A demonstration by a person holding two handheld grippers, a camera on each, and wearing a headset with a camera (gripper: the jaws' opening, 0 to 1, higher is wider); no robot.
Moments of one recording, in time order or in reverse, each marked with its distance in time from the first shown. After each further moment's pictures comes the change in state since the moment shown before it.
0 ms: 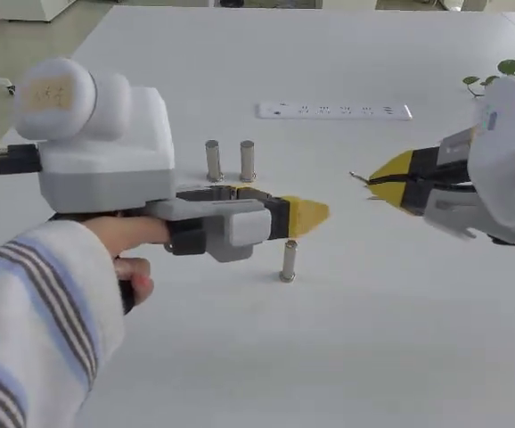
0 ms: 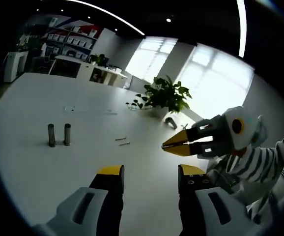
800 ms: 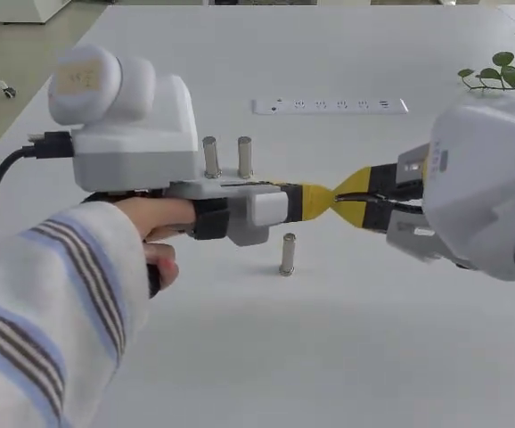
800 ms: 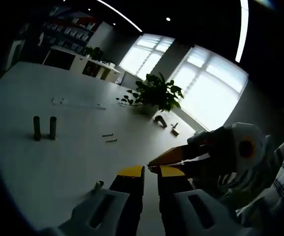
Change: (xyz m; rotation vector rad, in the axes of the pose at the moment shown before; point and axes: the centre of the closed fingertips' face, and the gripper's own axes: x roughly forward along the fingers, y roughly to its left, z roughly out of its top) left arm 0.011 -0.016 -0.005 -0.061 0.028 -0.083; right arm 0.003 0.025 0.028 -0.079 -0.044 0.017
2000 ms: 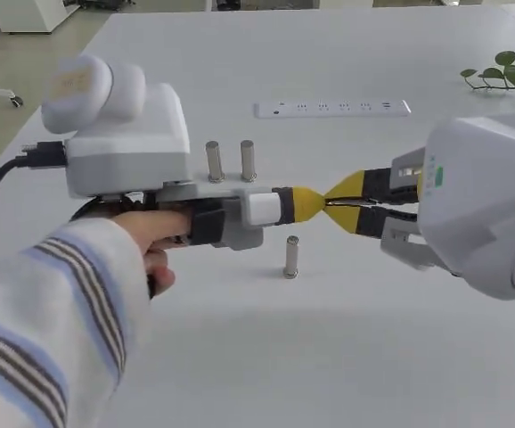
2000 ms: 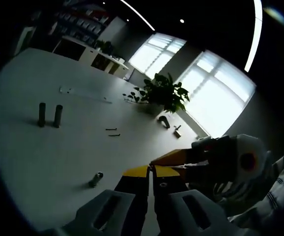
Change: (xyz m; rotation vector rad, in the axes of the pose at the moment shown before) left arm -0.008 0.000 -0.003 -0.105 0.003 0.036; right arm 0.000 0.002 0.010 -0.025 -0.039 -0.023
